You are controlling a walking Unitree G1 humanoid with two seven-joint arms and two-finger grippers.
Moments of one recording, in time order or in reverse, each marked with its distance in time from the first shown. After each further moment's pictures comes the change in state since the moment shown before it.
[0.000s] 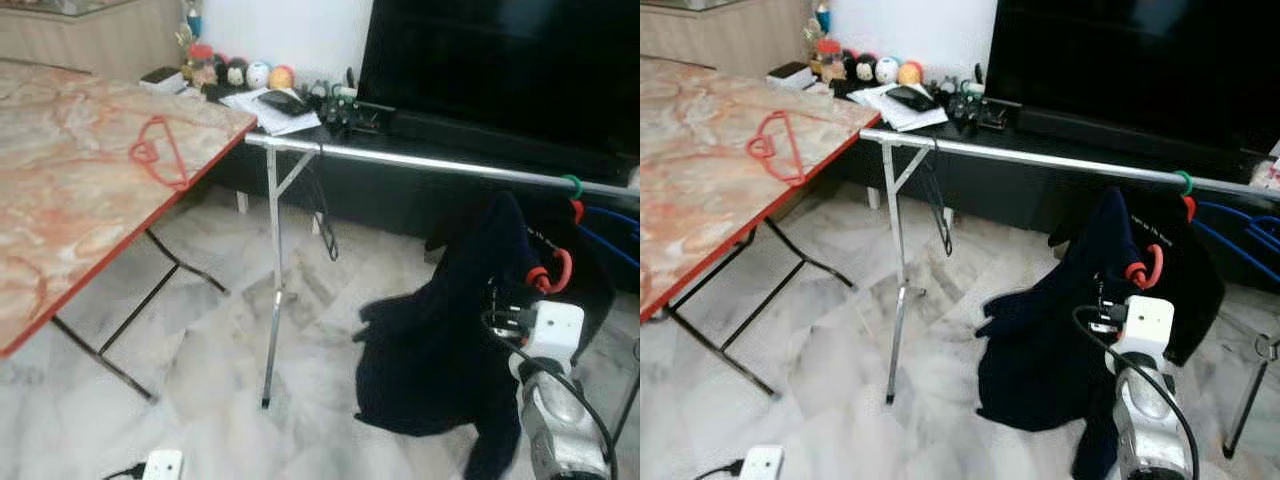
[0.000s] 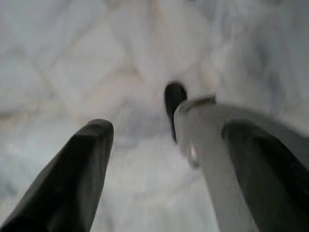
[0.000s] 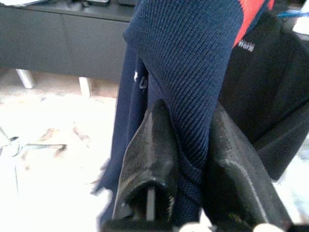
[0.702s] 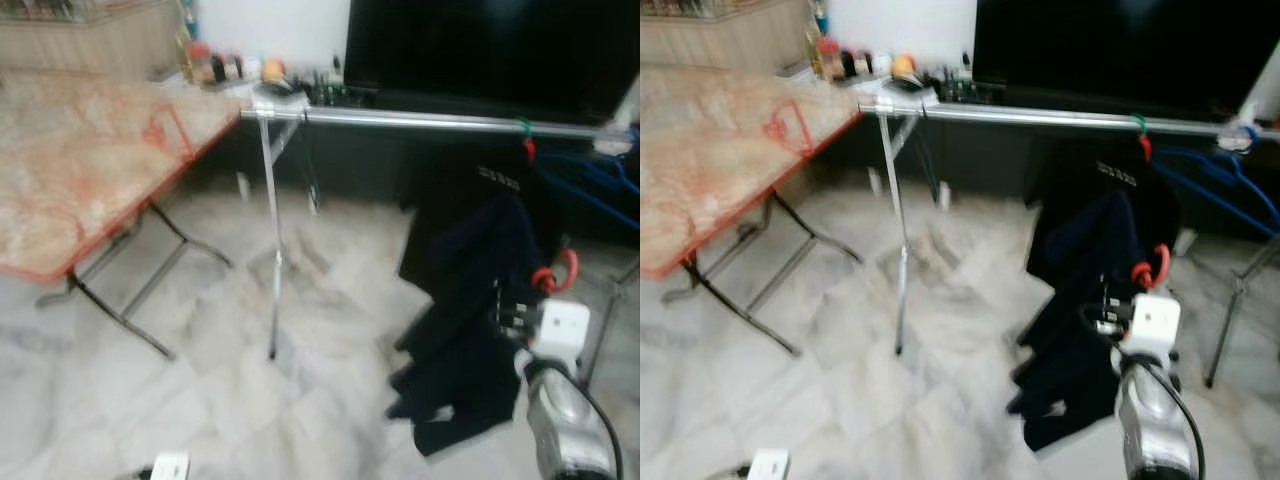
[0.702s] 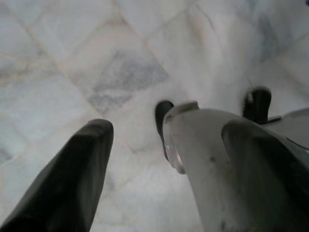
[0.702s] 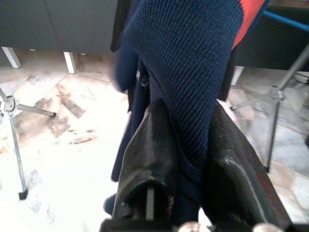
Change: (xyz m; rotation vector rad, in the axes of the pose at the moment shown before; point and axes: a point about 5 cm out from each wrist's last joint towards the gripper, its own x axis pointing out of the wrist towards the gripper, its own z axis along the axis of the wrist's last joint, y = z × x) left arm 0.000 -0.001 -0.003 0.010 0.010 0.002; right arm -0.007 -0.004 -0.018 0.013 0.066 0.002
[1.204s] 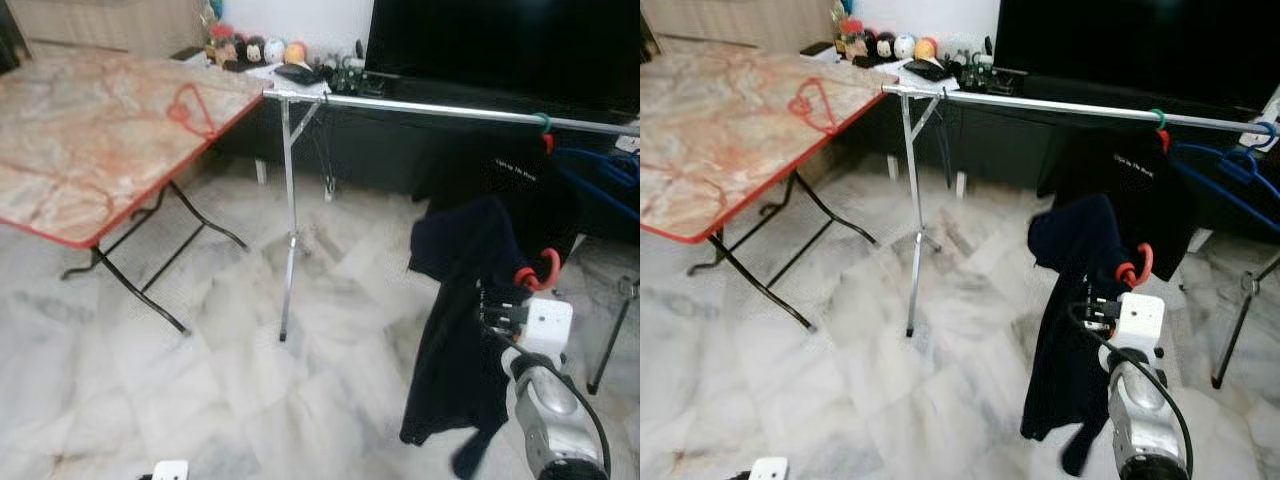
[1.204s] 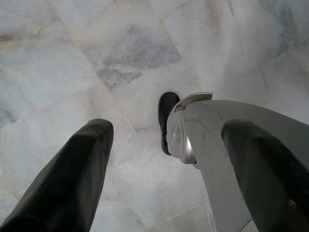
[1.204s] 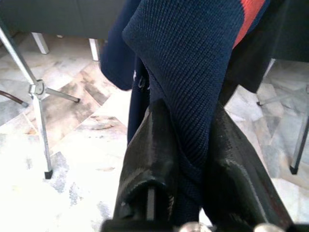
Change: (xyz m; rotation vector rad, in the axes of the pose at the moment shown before) left arm 0.000 -0.004 -0.003 -0.024 0.004 0.008; right arm 0.007 0.005 0.005 0.008 -0.001 0.017
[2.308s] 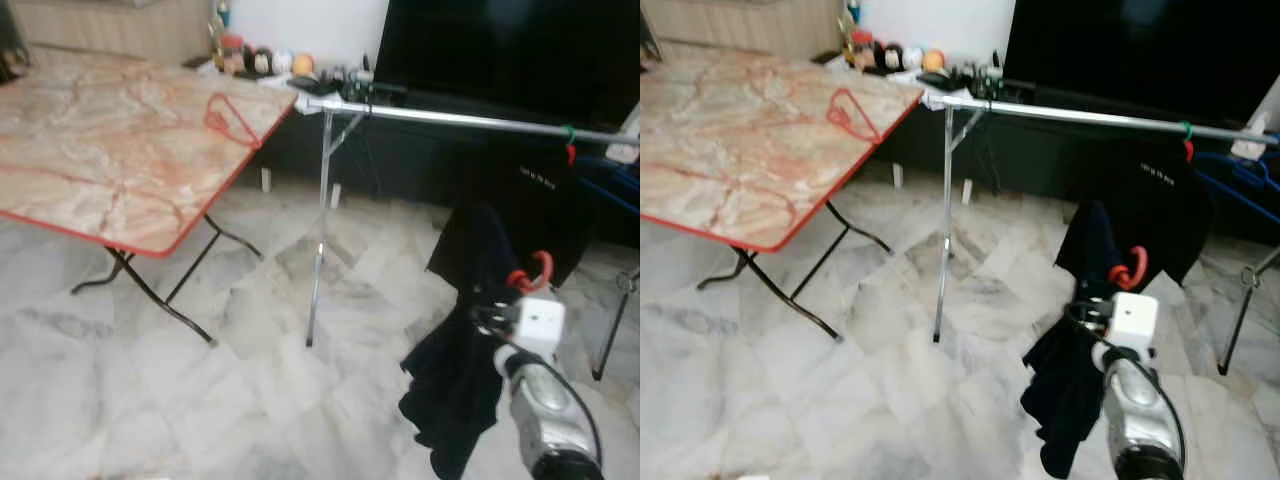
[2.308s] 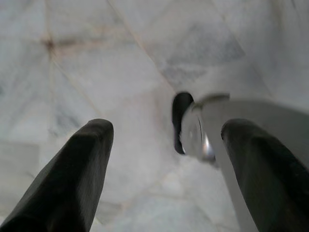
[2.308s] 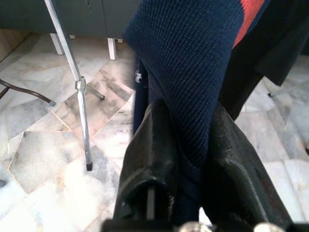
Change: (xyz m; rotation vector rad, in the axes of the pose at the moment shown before) left arm -0.004 0.014 -0.008 -0.009 0.027 0.033; right arm 0.007 0.008 -0.003 0.017 0.026 0.030
